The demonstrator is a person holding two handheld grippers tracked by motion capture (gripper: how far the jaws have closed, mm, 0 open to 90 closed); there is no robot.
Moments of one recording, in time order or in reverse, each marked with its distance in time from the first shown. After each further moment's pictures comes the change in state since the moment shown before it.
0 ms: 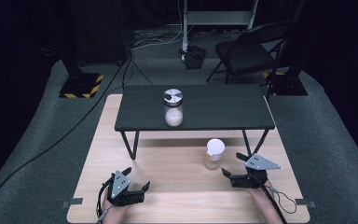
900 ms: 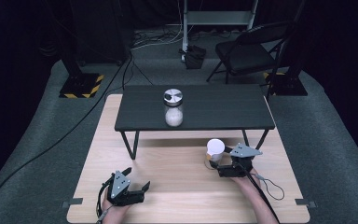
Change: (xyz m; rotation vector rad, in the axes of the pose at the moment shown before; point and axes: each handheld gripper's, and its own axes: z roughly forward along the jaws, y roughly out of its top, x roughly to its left) left arm 0.001 0.000 0.000 0.000 -0.006 0.000; right arm -0.011 0.024 0.050 0.051 0.070 0.010
